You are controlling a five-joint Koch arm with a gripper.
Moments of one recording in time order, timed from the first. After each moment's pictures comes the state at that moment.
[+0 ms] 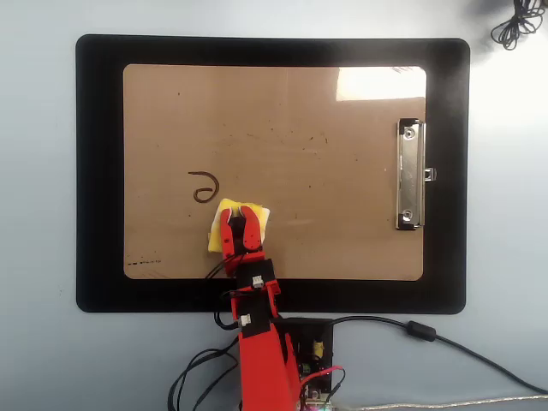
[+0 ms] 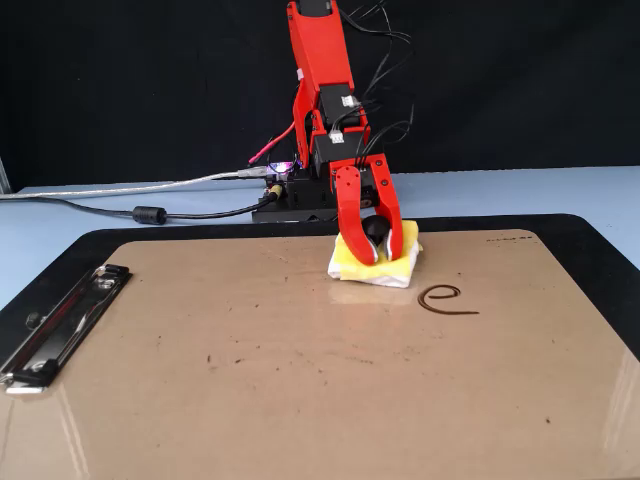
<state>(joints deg) -20.8 111.3 149.9 -0.2 -96.2</state>
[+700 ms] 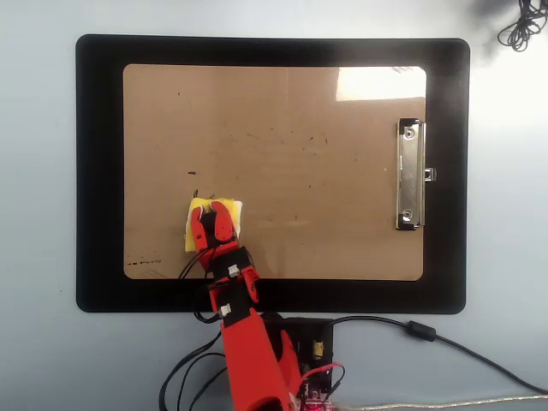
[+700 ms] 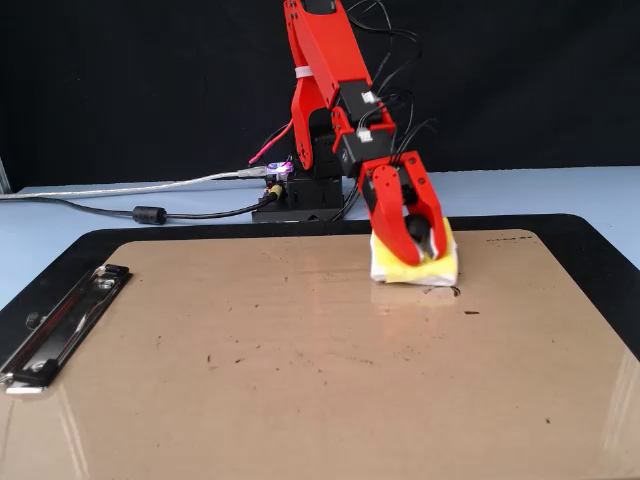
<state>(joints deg) -32.5 103.7 142.0 0.1 -97.6</state>
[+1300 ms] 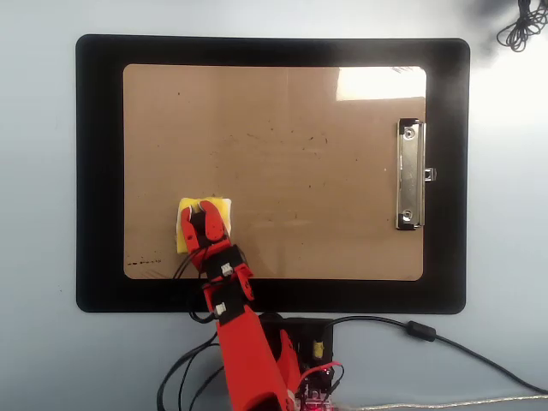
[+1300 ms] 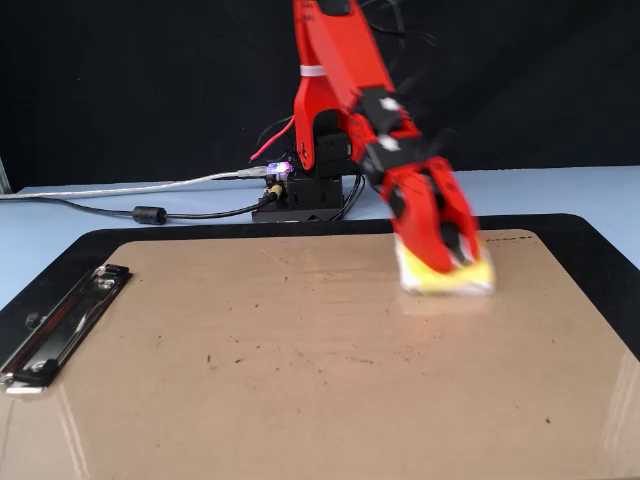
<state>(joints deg) -33.0 103.8 145.0 -1.3 -98.2</state>
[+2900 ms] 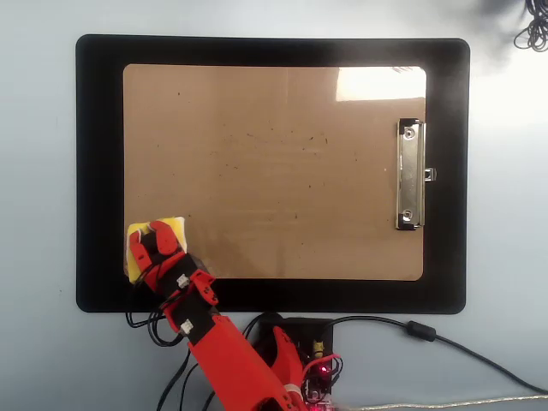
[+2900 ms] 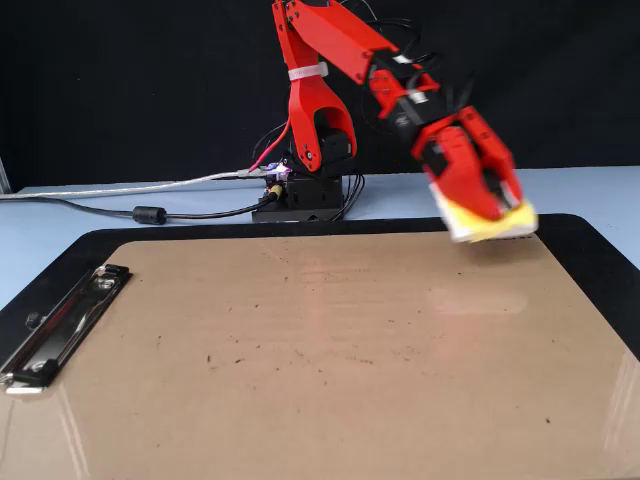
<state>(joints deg) -51.2 105.0 125.2 17.8 -109.9</state>
